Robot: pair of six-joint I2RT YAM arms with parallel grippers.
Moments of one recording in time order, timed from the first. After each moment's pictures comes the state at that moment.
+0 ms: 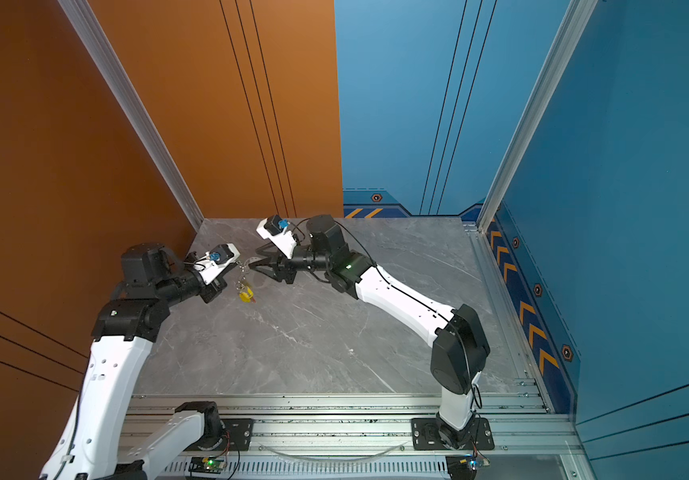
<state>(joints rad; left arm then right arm) 0.03 0.98 1.18 -0.68 0.51 0.84 0.81 1.78 1.66 0.00 -0.64 -0.02</state>
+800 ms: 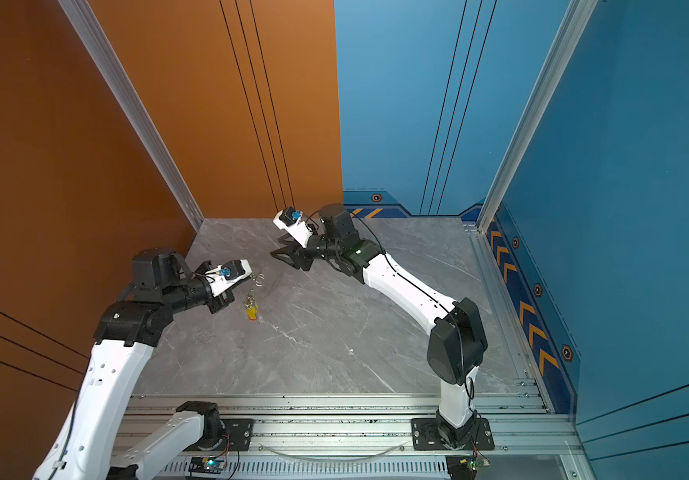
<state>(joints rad) -0.08 0.95 1.18 -0.80 0.58 0.96 0.71 1.86 1.75 -0.18 -0.61 -0.18</state>
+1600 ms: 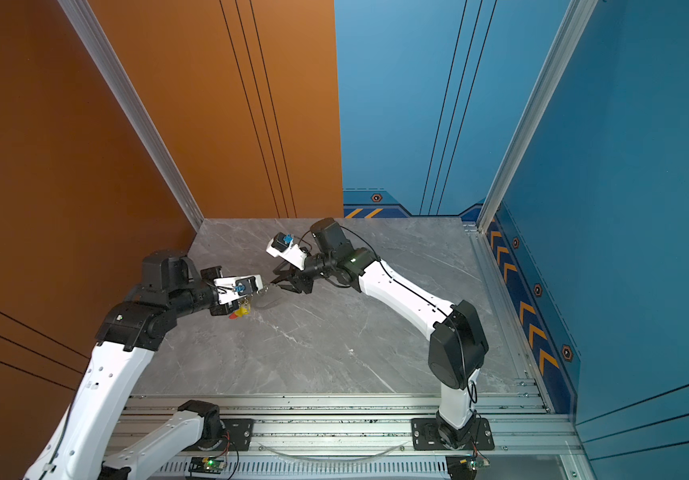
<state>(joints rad) -0.18 0.95 1.20 -0.83 0.42 1.16 0.76 1.82 1.67 -0.36 -0.75 -0.27</state>
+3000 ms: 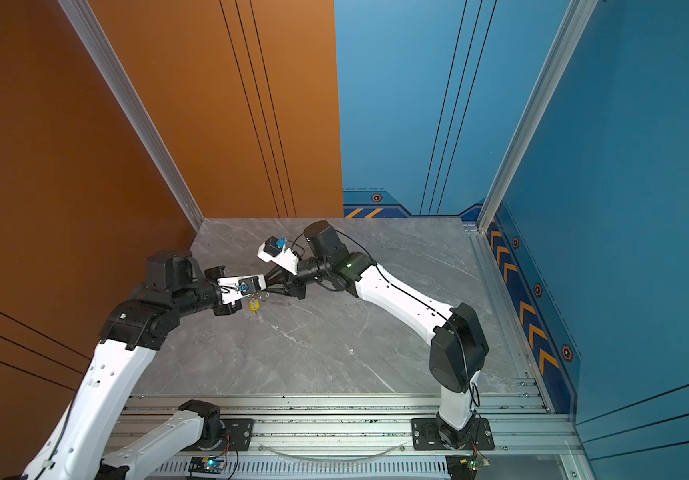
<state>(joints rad) -0.21 0.96 1.20 -0.82 0.42 1.13 0.81 1.81 1.66 -0.30 -0.82 -0.23</state>
